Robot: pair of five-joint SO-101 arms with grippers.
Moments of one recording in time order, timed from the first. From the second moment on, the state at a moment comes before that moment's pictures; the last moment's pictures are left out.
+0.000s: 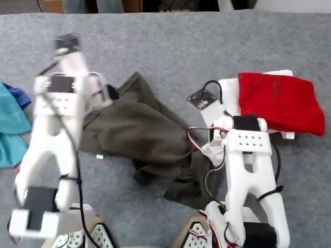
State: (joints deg) left arm 0.4 -6.4 12.7 69.6 14.8; right arm 3.4 -28.3 46.5 72.9 37.1
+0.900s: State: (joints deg) left arm -23.6 27.5 -2.9 88.3 4.3; right arm 3.3 -28.3 46.7 67.6 39.5
